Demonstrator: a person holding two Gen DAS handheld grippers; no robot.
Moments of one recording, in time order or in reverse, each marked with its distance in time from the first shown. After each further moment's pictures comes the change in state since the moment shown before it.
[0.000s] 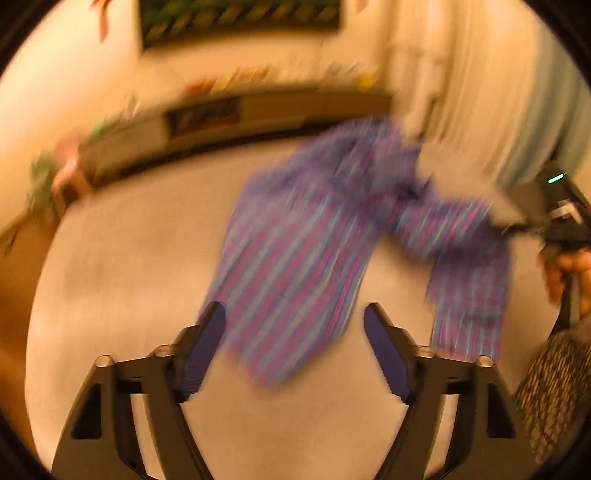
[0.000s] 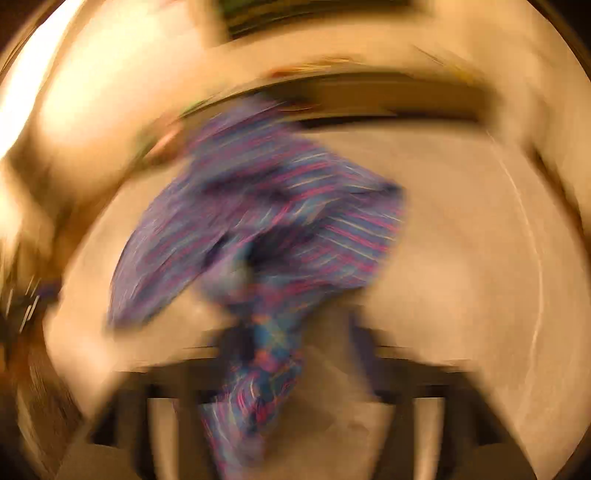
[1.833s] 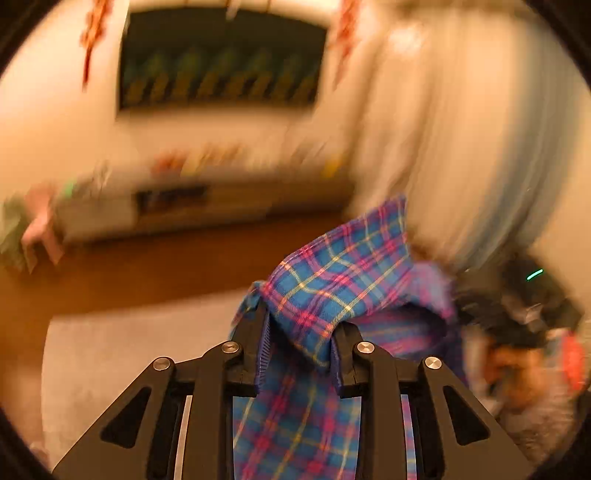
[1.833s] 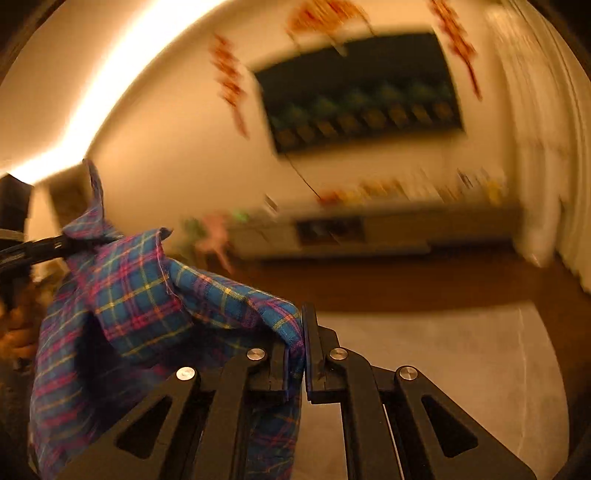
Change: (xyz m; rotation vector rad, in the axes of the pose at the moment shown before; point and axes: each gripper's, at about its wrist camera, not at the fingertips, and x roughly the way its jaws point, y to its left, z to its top) left arm 0.024 0.096 0.205 -0.149 0.008 -0.037; right arm -0.081 0.113 0.167 -0.187 -0.318 0.028
